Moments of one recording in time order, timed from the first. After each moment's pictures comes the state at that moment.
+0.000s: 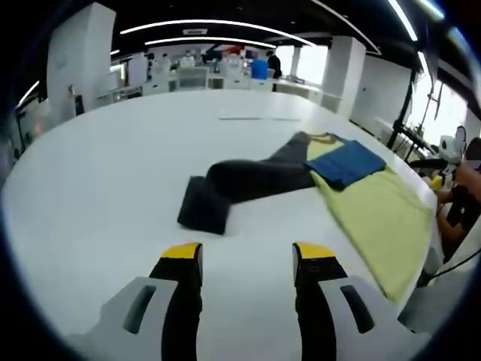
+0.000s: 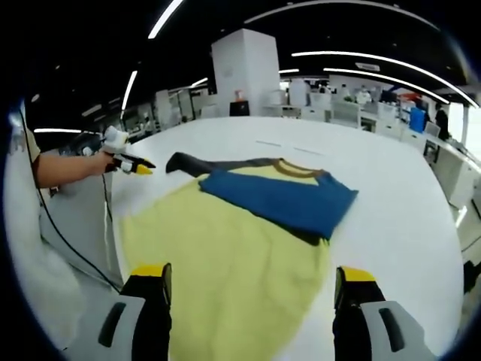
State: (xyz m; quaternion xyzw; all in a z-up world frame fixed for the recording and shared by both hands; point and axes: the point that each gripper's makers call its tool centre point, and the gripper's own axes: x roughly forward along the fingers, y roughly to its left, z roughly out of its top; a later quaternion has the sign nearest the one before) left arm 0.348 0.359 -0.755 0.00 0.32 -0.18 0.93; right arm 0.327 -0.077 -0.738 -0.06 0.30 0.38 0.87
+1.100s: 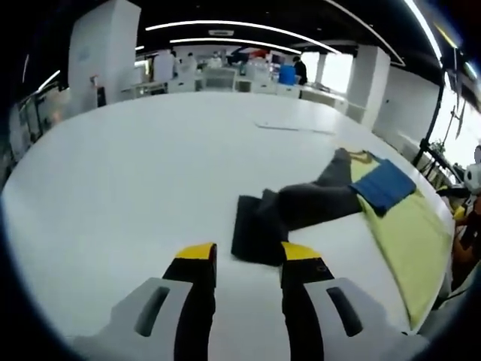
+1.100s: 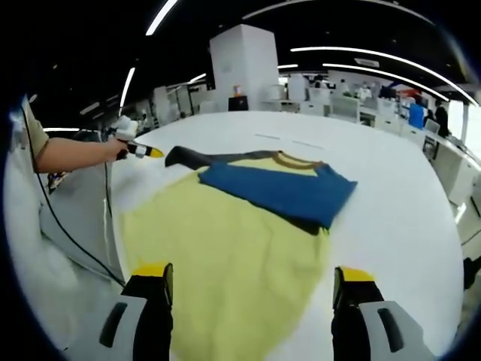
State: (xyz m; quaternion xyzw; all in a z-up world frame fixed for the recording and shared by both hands) left arm 0.394 0.402 -0.759 -0.02 0.32 -0.11 0.94; right arm 0.321 -0.083 -0.745 -0.07 0.31 0.38 0.87
